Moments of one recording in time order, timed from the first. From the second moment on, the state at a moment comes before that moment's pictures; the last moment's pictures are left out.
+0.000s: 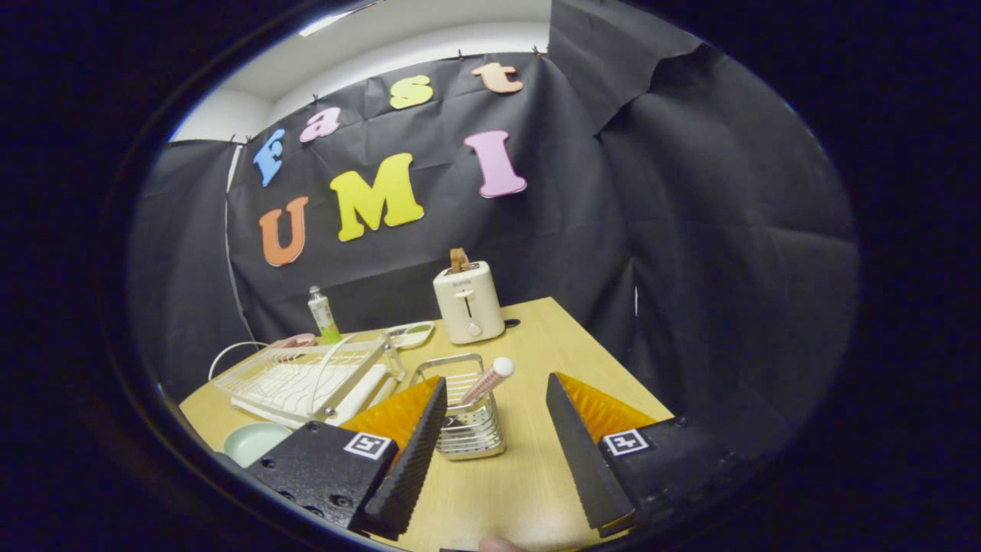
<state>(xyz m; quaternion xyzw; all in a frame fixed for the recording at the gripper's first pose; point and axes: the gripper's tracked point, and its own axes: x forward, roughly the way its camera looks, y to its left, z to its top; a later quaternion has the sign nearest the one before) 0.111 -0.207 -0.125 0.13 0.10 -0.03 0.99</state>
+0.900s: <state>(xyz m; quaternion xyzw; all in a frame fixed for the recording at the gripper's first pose) 0.120 -0.175 -0.084 0.11 0.11 0.01 0.99</state>
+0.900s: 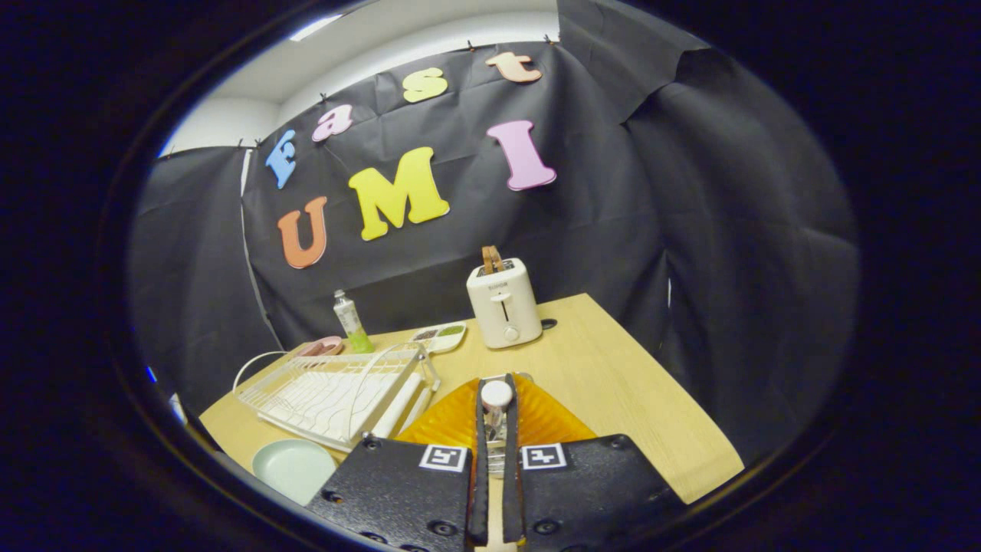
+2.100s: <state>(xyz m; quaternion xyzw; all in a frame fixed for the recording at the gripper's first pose) 0.000 0.077 -0.011 -0.01 0.13 0.19 0.97</state>
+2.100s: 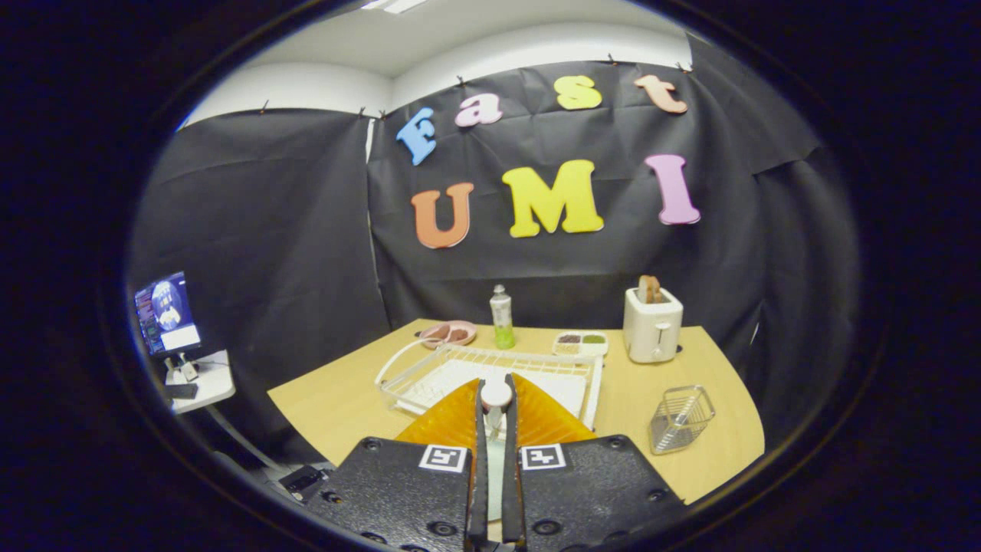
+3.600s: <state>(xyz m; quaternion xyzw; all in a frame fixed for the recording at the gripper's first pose) 0.035 0.116 -0.071 -0.05 0.19 0.20 0.96</state>
